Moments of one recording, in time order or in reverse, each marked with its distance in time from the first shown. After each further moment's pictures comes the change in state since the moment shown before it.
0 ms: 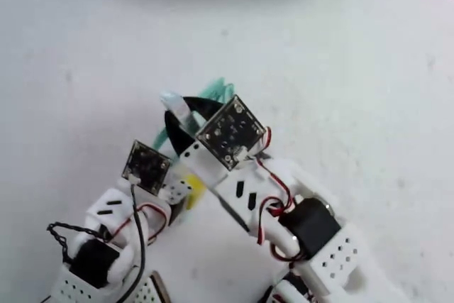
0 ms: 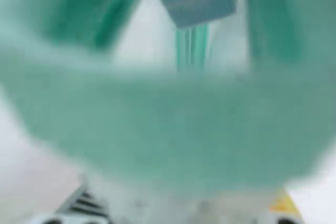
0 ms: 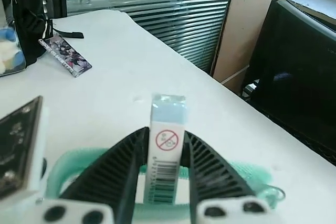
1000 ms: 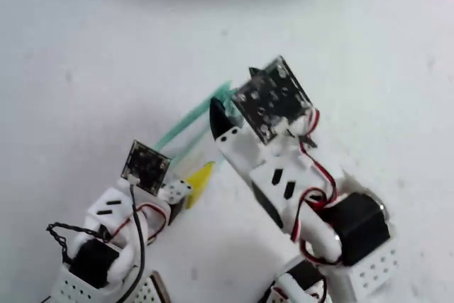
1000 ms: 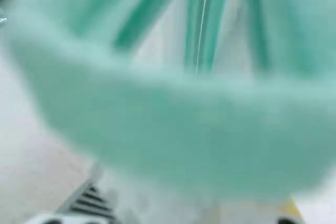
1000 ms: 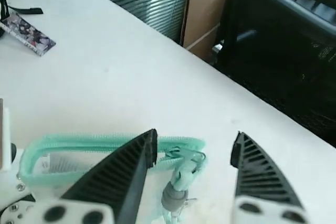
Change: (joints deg) left arm -0.1 -0.1 0.1 0.0 0.0; right arm 8.9 9.8 -31.0 29.8 0.0
